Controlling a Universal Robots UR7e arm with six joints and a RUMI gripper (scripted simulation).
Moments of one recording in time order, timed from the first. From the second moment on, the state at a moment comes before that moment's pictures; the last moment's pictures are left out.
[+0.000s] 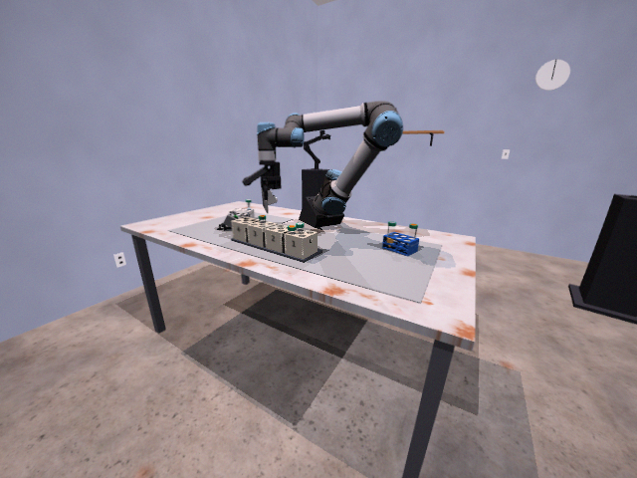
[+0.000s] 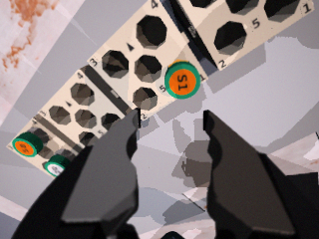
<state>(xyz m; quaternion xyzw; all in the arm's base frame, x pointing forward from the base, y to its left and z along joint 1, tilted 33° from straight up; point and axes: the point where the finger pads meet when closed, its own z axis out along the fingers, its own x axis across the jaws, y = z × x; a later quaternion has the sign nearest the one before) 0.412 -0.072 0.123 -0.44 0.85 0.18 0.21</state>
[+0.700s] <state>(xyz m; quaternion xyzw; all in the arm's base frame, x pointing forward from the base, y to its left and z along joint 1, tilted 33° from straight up) 0.341 0.042 0.168 -0.76 0.59 0.07 0.26</state>
